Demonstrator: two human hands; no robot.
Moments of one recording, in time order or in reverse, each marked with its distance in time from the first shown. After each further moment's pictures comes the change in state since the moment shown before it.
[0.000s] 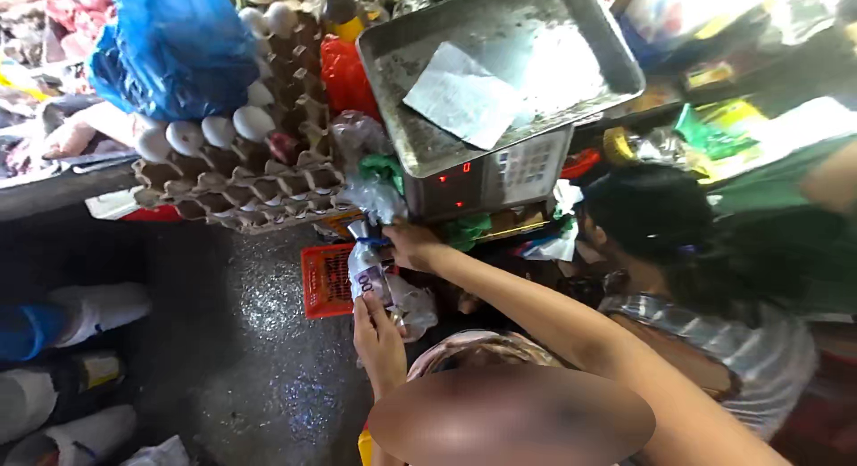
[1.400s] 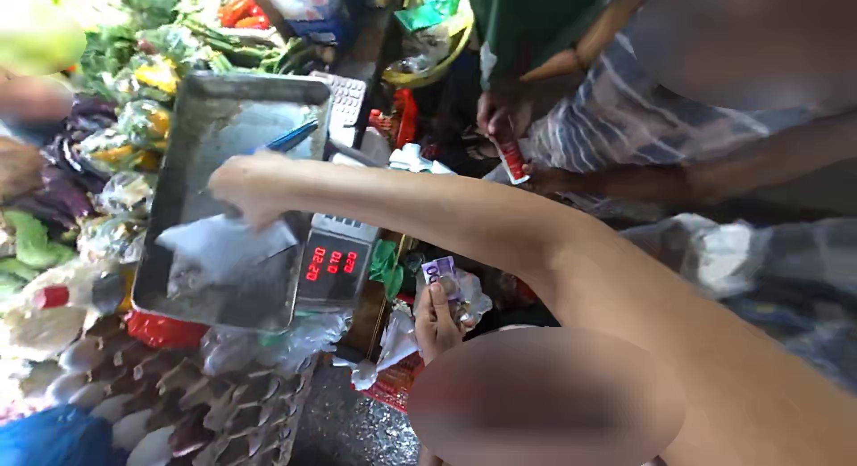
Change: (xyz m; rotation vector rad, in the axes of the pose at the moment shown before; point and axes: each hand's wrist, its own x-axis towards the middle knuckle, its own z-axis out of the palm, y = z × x) left_hand 0.001 0.047 0.076 0.039 -1.243 0.056; right_hand -0.074 0.041 -0.230 0.075 0.730 0.104
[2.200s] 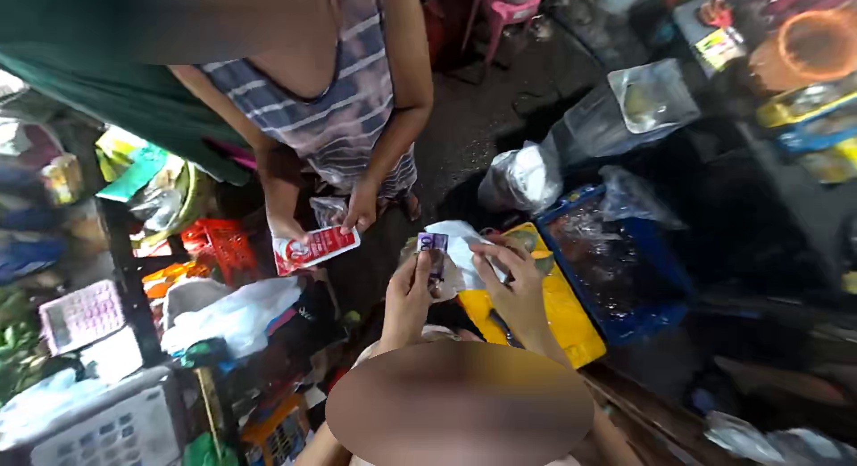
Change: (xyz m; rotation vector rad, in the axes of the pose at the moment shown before) left_hand -0.025 -0.006 0.323 0.479 -1.006 -0.048; right_hand -0.627 0.105 0.122 0.292 1.544 1.157
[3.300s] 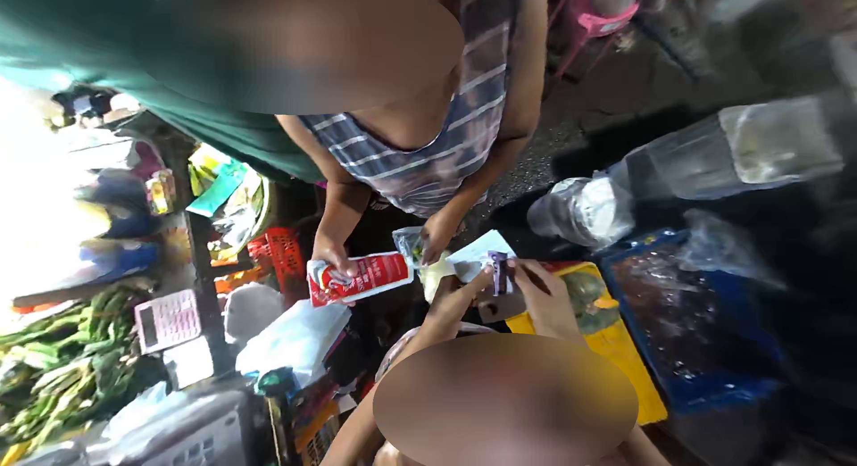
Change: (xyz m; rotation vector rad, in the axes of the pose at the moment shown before) left_hand 0.114 0.007 -0.056 -0.347 -0.037 -0.271; right_hand 0.099 -0.001 0.092 0.227 -0.109 0.354
